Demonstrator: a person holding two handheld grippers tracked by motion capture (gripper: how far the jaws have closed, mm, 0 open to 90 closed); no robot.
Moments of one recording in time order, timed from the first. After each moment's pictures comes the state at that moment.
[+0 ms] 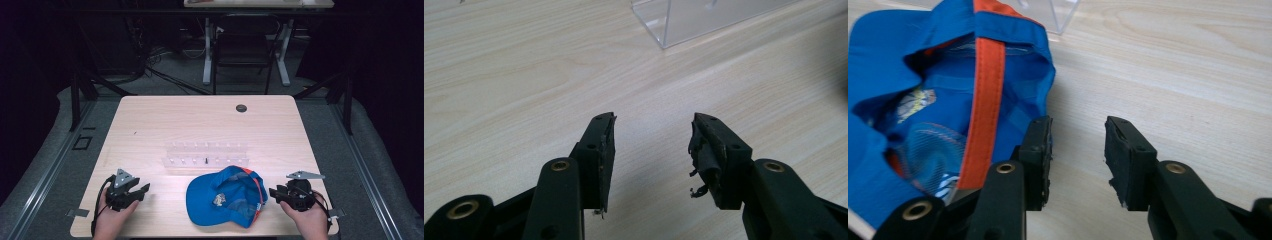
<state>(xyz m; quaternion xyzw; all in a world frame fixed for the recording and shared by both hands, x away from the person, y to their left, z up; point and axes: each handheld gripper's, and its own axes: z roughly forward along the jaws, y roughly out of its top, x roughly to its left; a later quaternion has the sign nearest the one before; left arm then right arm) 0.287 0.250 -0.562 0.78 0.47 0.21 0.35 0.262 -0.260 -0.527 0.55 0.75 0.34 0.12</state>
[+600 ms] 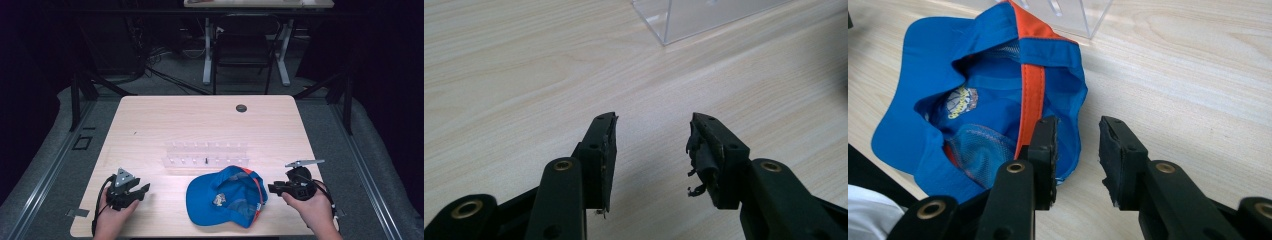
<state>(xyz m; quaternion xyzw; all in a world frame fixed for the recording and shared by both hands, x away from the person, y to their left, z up) 0.289 0.250 -0.563 0.79 0.47 0.21 0.34 0.279 -0.257 -0.492 0.54 0.77 0.32 0.05</state>
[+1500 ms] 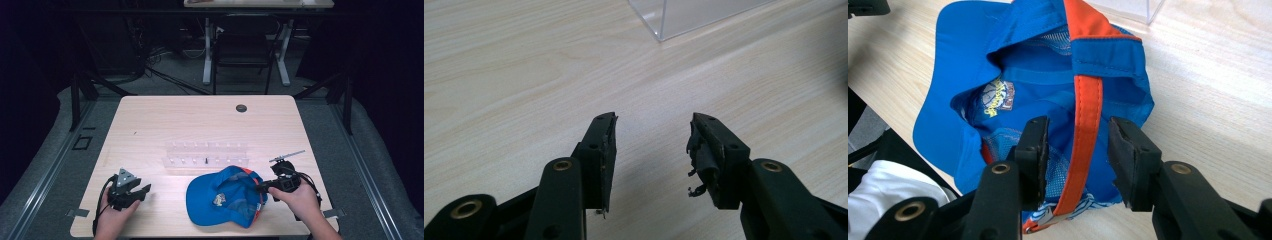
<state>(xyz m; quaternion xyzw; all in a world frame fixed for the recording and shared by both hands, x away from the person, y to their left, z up) 0.290 0.247 -0.565 0.79 0.47 0.20 0.34 0.306 -0.227 -0.502 0.53 0.79 0.30 -0.04</state>
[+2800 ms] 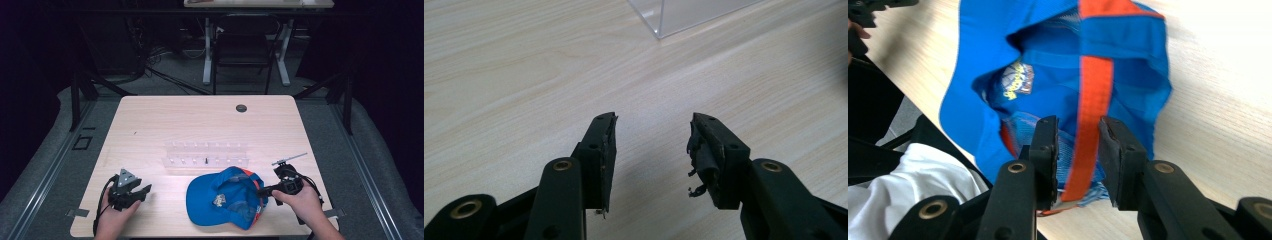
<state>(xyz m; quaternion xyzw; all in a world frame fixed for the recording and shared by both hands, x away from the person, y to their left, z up) 0.290 0.246 -0.566 0.80 0.46 0.20 0.33 0.301 -0.238 -0.507 0.52 0.79 0.31 -0.10</state>
